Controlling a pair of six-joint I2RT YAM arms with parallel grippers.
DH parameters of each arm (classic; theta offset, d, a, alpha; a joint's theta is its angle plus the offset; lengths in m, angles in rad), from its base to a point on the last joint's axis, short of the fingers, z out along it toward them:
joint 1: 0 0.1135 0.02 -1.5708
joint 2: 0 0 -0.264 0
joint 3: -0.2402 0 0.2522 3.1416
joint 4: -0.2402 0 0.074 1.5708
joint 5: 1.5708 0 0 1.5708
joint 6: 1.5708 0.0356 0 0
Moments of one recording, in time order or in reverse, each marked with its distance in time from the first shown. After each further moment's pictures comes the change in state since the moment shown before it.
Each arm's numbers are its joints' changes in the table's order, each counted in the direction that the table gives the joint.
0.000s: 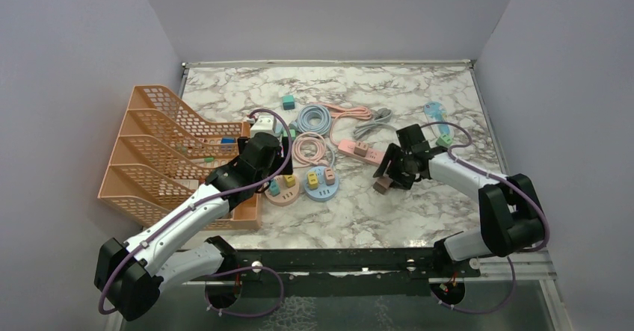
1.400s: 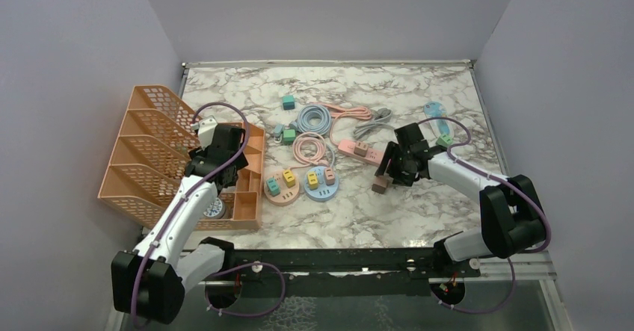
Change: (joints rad) left arm 0.403 0.013 -0.016 -0.250 -0.122 -0.157; right arm 0.018 -0.003 -0.021 0.003 0.071 -0.068
